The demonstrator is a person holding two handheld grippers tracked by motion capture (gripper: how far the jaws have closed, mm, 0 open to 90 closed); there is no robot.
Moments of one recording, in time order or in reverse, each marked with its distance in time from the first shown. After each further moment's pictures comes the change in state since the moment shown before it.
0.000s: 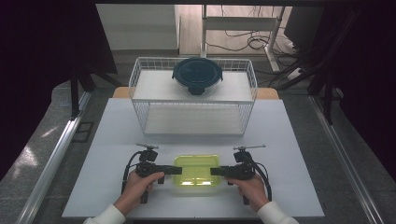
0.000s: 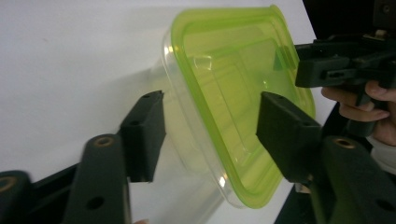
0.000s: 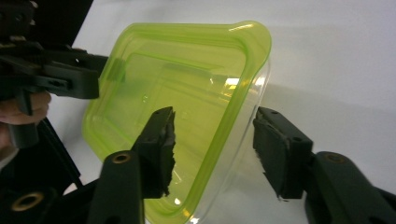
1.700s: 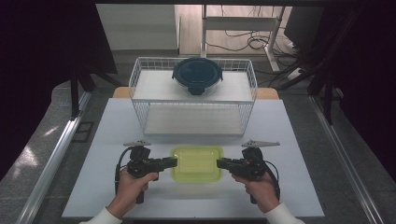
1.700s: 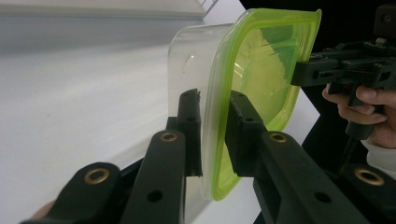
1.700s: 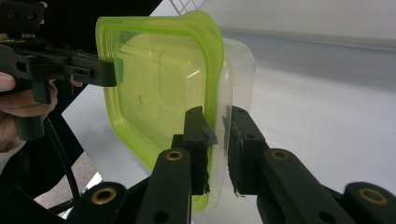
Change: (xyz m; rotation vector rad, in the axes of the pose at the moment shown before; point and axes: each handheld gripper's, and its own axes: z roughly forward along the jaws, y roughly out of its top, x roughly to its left) left arm -0.051 0.000 -0.045 -0.197 0.037 0.176; right arm 0.043 0.006 -0.053 -0.172 -0.005 -0.215
